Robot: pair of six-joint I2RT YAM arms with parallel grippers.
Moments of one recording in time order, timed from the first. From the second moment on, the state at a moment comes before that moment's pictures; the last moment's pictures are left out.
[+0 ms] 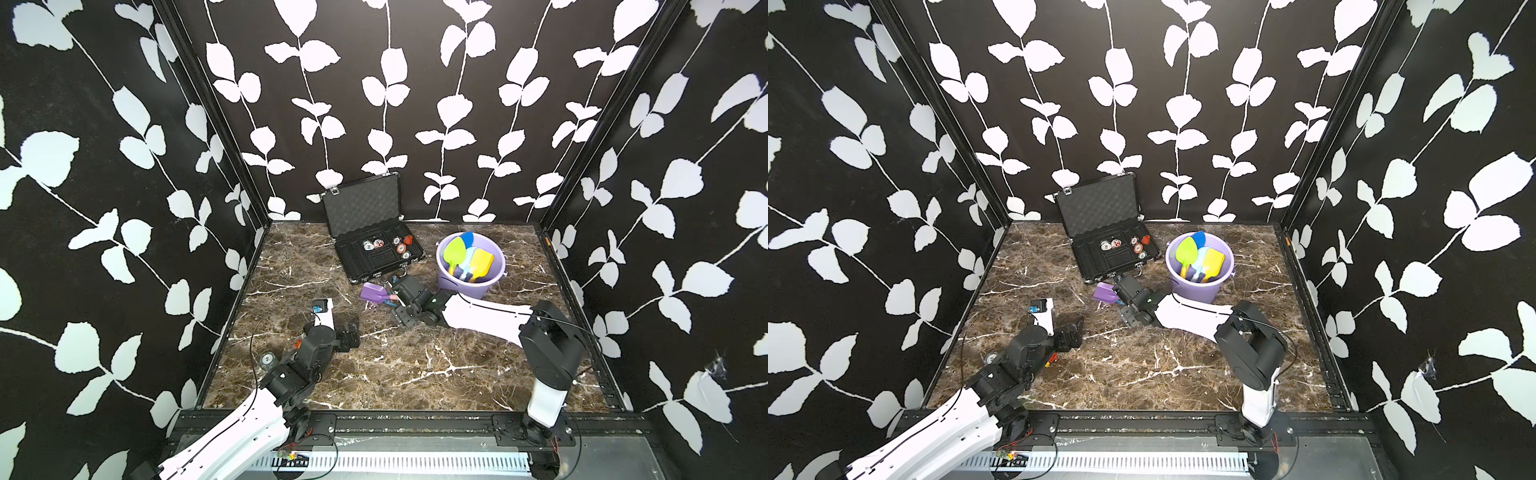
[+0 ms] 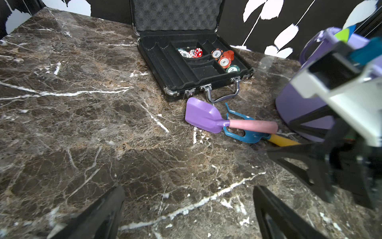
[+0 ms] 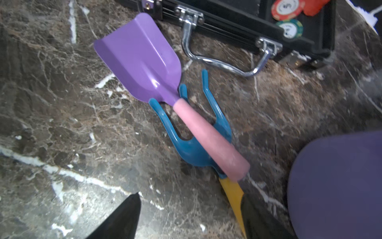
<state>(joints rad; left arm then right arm) -0.71 0.57 0.29 -0.18 -0.39 -0.48 0.89 1.85 1.27 -0.40 0.24 0.07</state>
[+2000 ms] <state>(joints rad) -0.71 0.54 0.25 -0.16 -0.41 -0.49 0.84 2.13 1.59 -0.66 -0.04 -0.16</state>
